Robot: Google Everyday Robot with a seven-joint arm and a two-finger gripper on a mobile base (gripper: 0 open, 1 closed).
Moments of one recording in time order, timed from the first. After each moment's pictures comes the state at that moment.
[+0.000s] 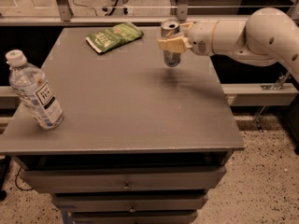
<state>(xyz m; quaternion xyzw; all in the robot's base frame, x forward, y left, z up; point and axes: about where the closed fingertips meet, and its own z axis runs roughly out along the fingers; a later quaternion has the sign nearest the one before) 0.691 -0.063 0.938 -0.43 0.66 0.24 0.57</state>
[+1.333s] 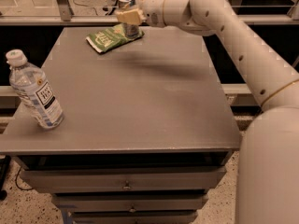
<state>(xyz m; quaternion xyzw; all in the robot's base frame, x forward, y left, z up) 0.785 0.065 0.981 -0.46 0.59 0.28 0.60</state>
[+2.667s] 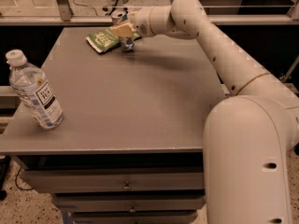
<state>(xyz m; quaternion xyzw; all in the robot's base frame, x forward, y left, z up) 0.829 0.095 0.911 -0.47 0.64 0.27 0.55</state>
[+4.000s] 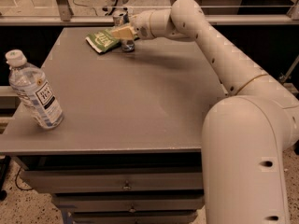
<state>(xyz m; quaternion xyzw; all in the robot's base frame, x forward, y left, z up) 0.833 0.093 0.901 -0.45 0.65 0.28 0.54</state>
